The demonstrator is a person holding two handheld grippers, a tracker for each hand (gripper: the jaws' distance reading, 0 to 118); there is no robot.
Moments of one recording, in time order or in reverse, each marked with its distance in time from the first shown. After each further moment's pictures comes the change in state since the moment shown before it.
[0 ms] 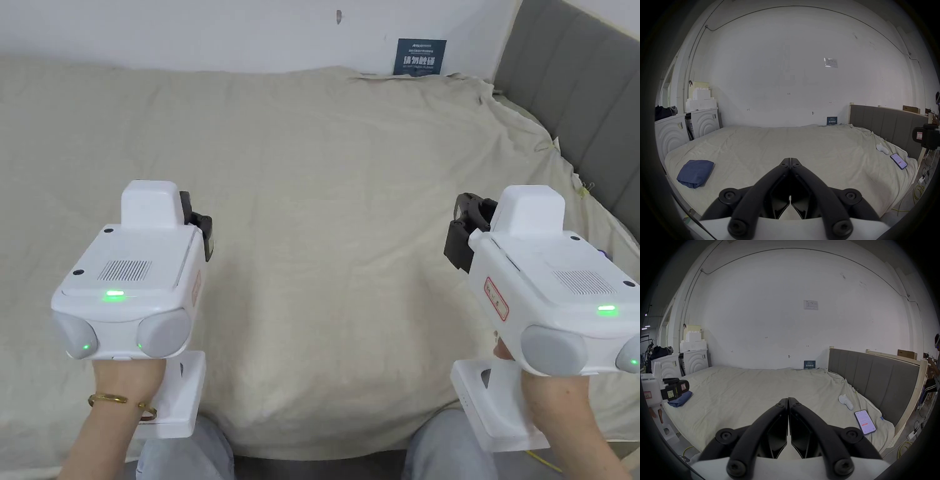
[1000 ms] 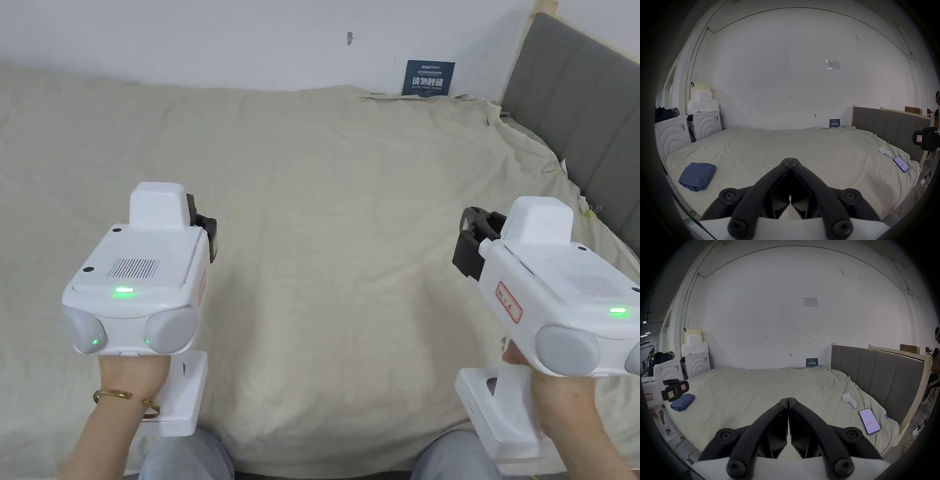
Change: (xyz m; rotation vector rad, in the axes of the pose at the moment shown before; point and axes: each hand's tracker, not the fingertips) left arm -0.004 0.010 -0.007 0.013 0.026 -0.001; right arm 0.010 0.008 -0.013 -0.018 0.029 -0.041
